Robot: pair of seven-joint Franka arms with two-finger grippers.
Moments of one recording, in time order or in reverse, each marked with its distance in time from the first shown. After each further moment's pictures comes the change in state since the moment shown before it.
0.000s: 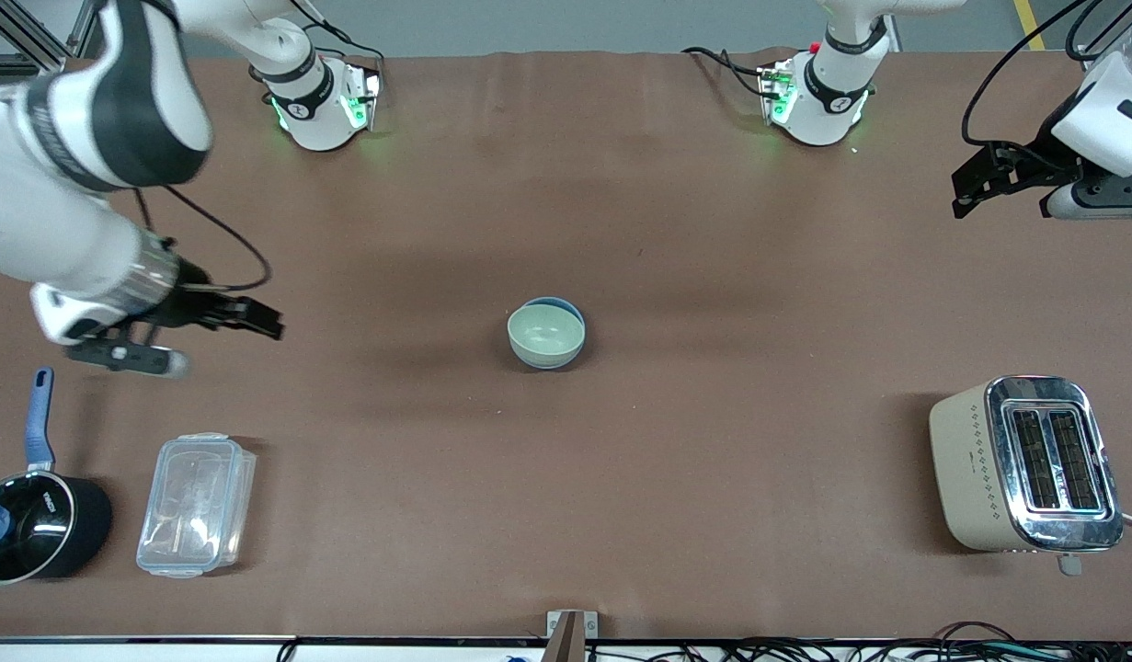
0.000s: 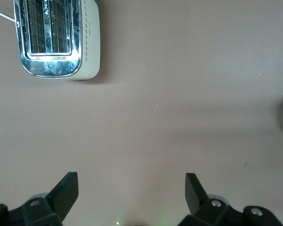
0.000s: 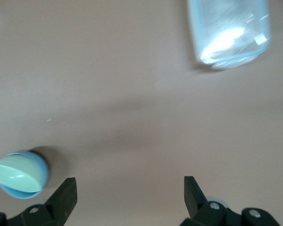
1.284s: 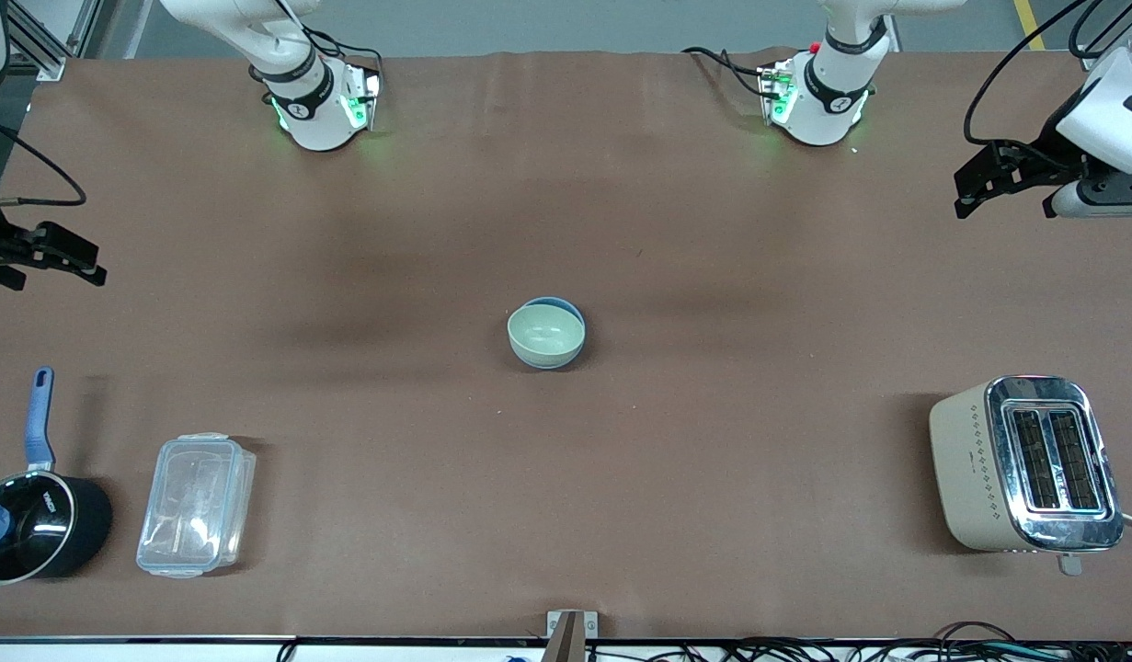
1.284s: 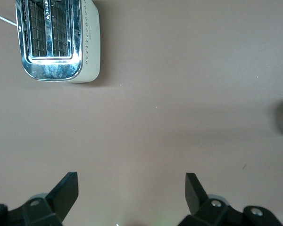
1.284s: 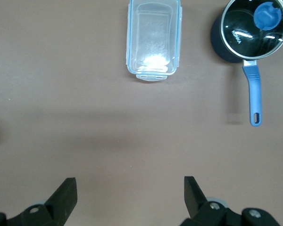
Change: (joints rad) left arm -0.001 0.003 0.000 0.016 0.000 -0.002 0.000; right arm -0.265 -0.124 0.092 0.016 -0.123 -0.125 -0.368
